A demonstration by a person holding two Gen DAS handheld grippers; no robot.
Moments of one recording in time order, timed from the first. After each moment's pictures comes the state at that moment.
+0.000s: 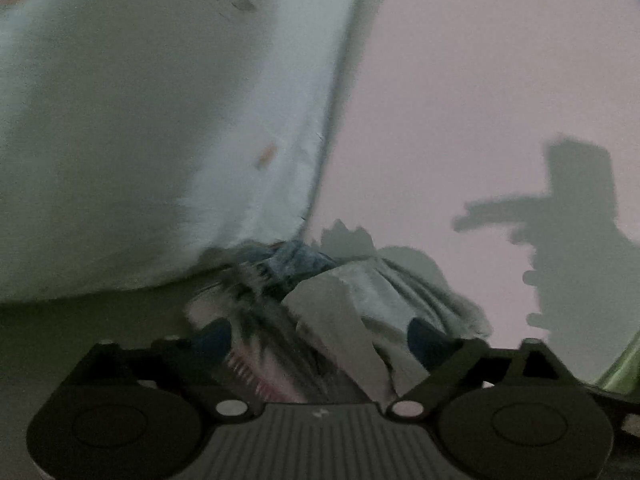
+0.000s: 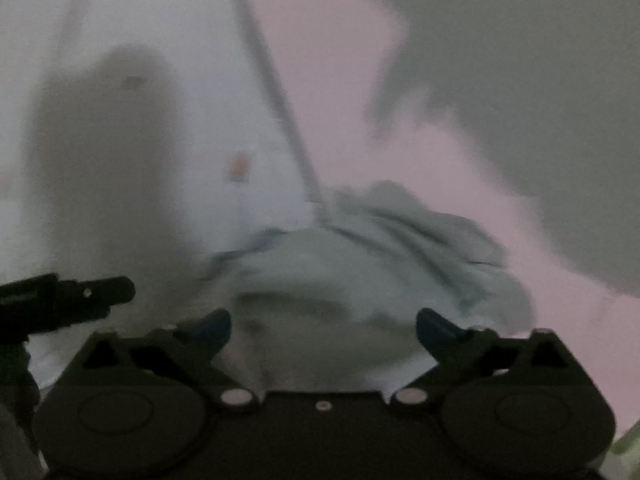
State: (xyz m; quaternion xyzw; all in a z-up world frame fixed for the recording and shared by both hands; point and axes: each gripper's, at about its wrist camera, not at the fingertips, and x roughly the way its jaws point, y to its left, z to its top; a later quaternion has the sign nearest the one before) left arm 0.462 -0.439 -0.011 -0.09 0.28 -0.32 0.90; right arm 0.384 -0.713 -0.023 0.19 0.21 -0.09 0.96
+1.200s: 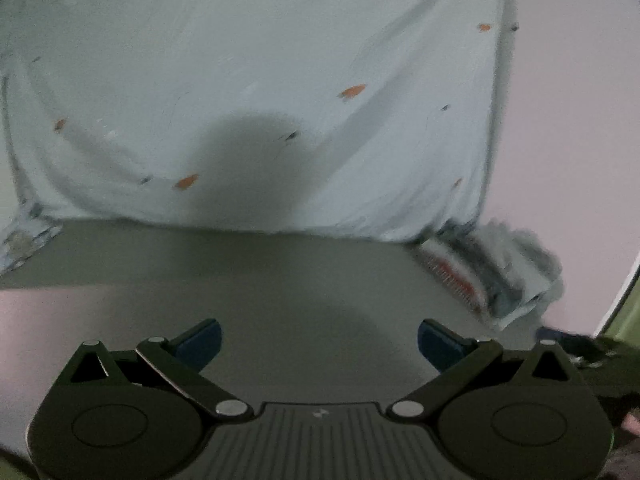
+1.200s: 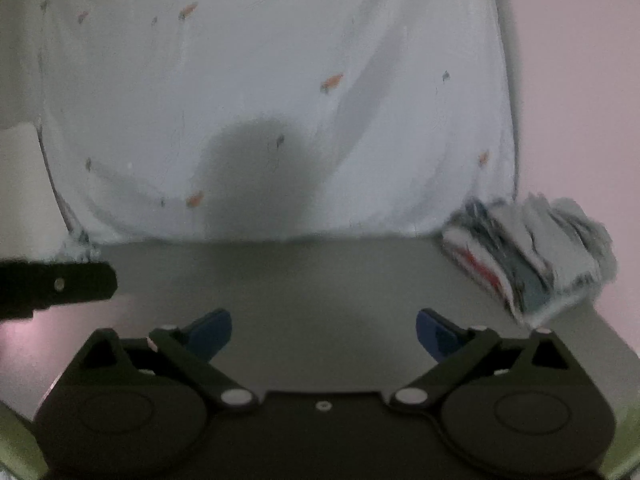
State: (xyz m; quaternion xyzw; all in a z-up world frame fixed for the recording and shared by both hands) left arm 0.062 -0.134 0.032 -0.06 0.26 -0.05 0.96; right arm 0.094 -0.362 0.014 0.01 0.24 0.07 0.97
